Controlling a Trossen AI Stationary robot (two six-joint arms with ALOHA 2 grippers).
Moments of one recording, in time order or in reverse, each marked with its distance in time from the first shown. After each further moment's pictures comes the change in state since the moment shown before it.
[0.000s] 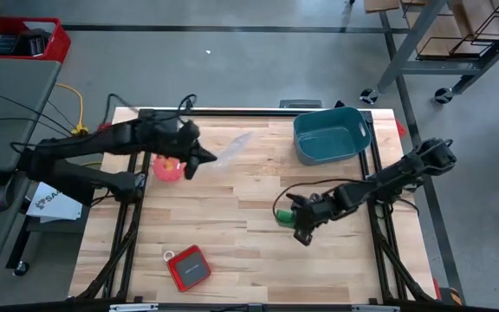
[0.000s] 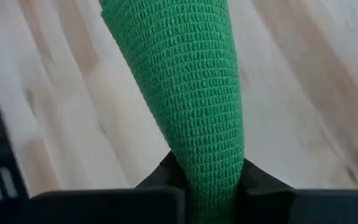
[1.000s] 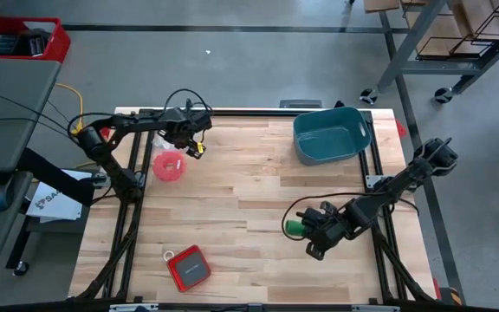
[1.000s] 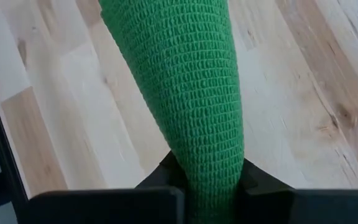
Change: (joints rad) left arm 0.485 0.630 -0.105 -0.358 -0.464 -0.010; right arm 0.219 -0.009 0.089 -0.218 0.165 0.103
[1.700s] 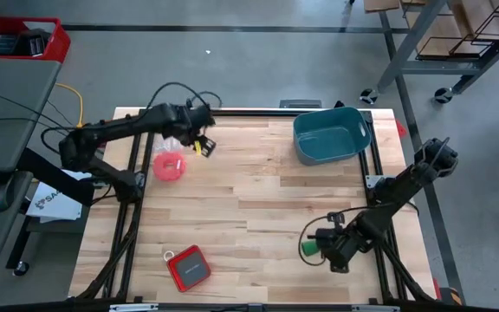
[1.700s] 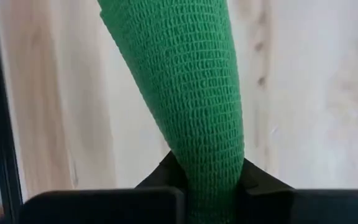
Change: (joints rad) left arm -0.185 -0.204 0.250 -0.190 0.097 -0.107; right arm 0.157 0.000 -0.040 -0.065 -0.089 -0.161
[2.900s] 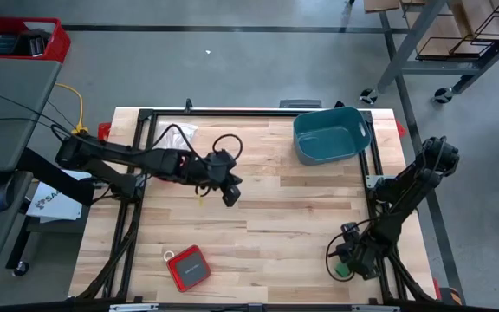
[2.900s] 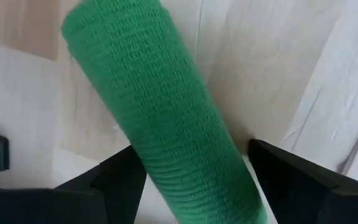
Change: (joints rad) left arm -0.609 -0.017 -0.005 0.554 -0.055 -0.142; right arm 0.222 -0.024 -0.248 0.153 -0.232 -0.108
